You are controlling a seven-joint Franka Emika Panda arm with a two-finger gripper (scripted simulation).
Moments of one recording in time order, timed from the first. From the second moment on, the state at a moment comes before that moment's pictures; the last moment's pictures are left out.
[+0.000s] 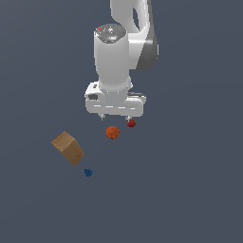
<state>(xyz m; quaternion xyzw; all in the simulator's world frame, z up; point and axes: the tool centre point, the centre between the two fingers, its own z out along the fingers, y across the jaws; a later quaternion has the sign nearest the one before) -0.009 -0.024 0.233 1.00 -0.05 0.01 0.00</state>
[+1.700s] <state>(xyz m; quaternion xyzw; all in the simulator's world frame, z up) -0.074 -0.050 0.078 0.99 -0.17 0.00 0.00</state>
